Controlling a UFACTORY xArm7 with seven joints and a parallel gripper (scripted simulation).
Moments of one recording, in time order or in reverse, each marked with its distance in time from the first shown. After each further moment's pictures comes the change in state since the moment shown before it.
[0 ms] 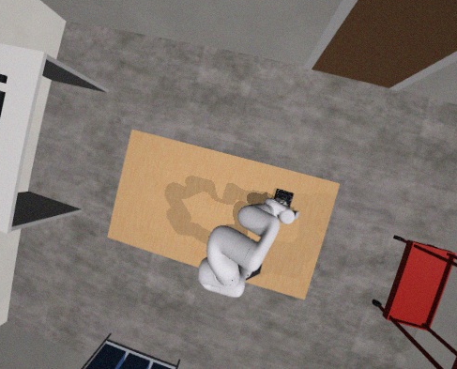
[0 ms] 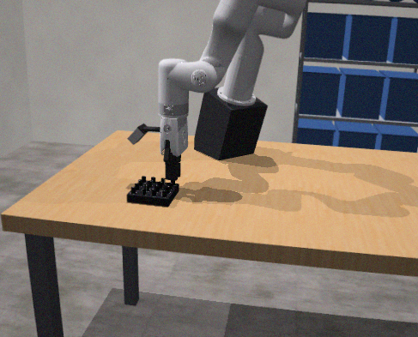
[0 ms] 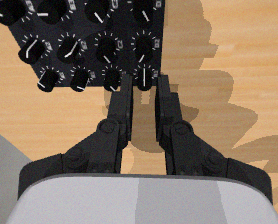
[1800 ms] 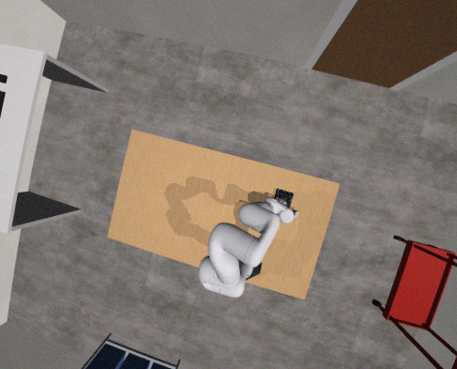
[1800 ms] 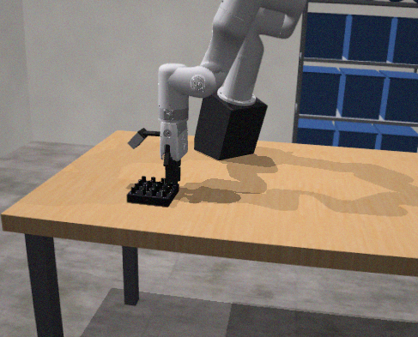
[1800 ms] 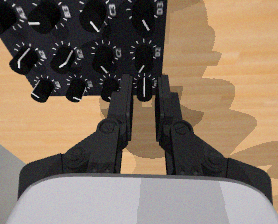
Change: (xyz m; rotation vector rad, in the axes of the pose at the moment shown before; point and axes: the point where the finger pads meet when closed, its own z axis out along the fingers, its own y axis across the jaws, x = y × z) arm 0.000 0.000 0.012 0.000 0.000 0.000
